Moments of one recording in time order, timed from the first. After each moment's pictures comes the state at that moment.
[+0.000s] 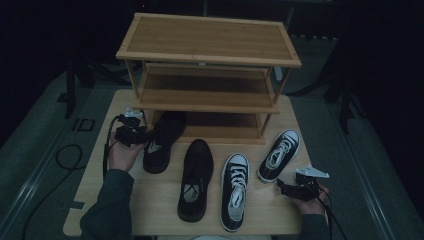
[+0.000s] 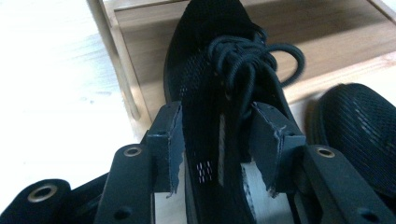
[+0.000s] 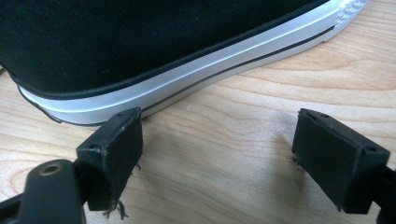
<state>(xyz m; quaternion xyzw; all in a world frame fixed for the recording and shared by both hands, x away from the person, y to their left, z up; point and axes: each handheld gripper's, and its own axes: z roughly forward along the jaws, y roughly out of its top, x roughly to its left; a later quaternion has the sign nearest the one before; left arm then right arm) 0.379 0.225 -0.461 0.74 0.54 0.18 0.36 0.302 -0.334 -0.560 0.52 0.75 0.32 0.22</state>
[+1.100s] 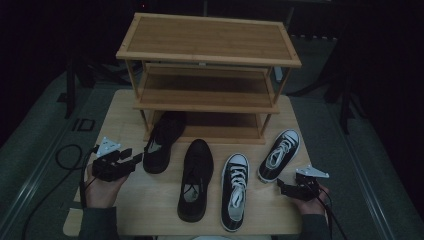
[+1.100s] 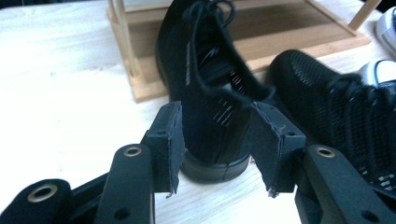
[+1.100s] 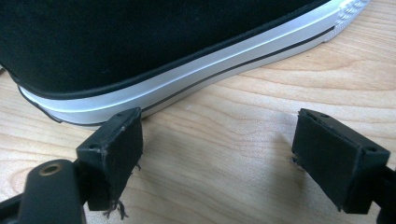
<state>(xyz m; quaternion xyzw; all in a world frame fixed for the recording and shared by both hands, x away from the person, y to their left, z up) 0.273 0.244 -0.462 0.72 0.52 0.22 0.40 0.302 -0.334 -0.560 0.52 0.76 0.33 0.22</state>
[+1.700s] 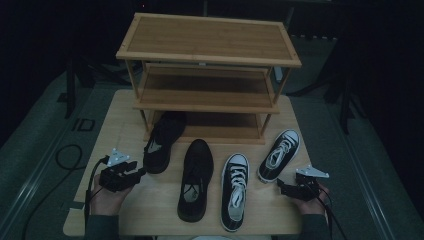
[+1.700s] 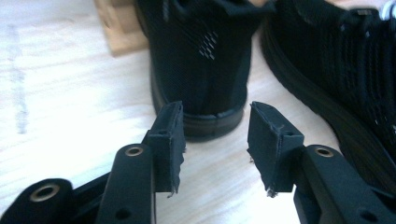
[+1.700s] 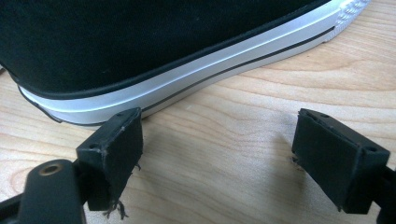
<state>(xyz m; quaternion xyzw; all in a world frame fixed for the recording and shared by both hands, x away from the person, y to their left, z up) 0.265 0.229 -0.495 0.76 0.51 0.18 0.36 0.302 -0.334 -0.560 0.52 0.76 0.33 0.22</state>
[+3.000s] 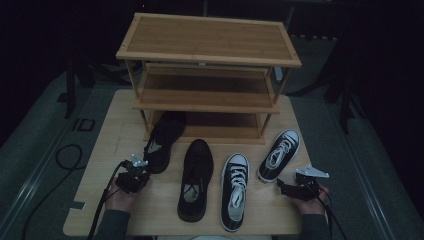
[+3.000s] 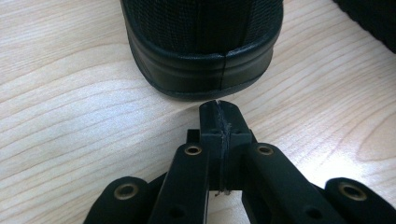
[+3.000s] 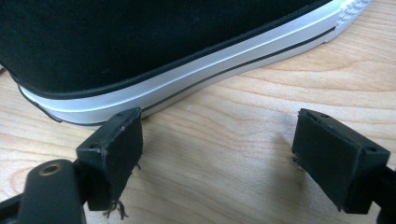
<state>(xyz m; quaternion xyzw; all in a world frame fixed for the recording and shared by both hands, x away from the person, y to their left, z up) 0.287 0.202 -0.539 0.79 0.53 0.16 0.25 0.302 -0.334 -0.560 0.52 0.76 0.33 0.22</state>
